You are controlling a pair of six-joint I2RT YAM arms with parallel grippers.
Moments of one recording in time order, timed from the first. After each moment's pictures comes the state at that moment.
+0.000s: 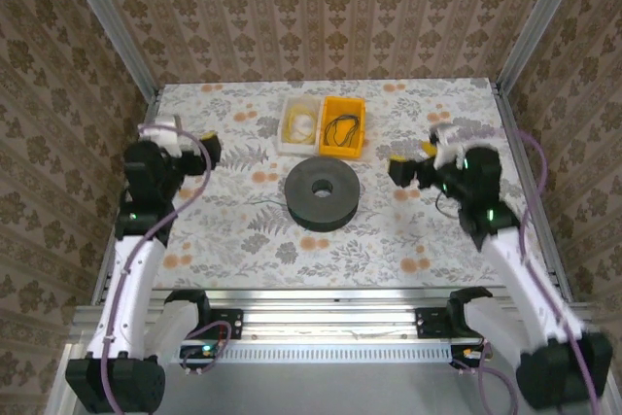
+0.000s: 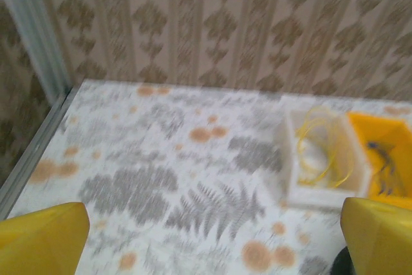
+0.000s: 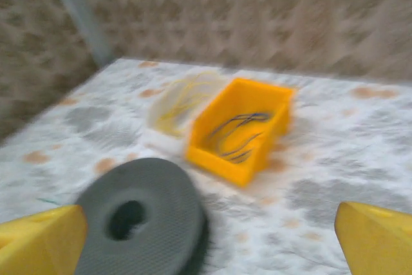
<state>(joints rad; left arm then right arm) -0.06 0.83 0.76 -0.23 0.06 -0.10 0.11 0.81 0.56 0.04 -0.31 0.07</state>
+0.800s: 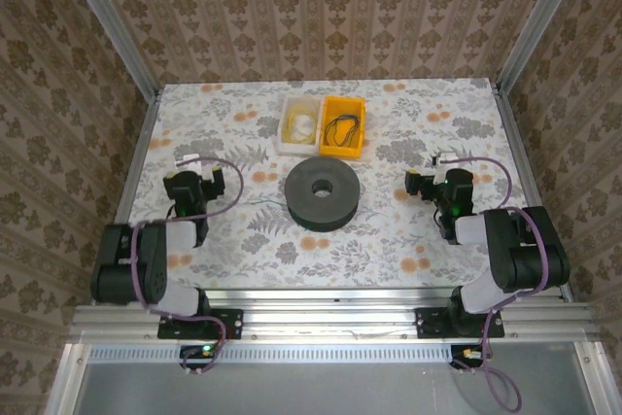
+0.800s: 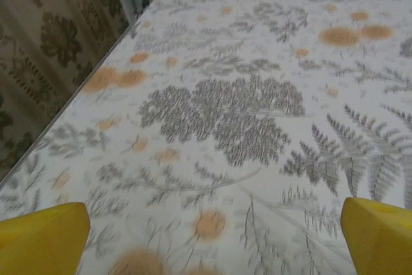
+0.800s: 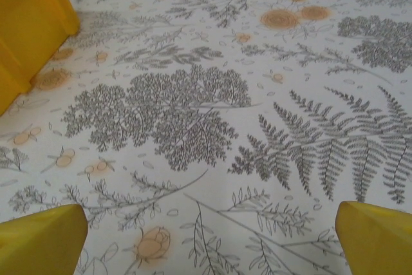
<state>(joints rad) -0.05 1.52 0.36 0.79 -0.23 0.03 -0.01 1.53 0.37 0.75 -0.01 0.03</state>
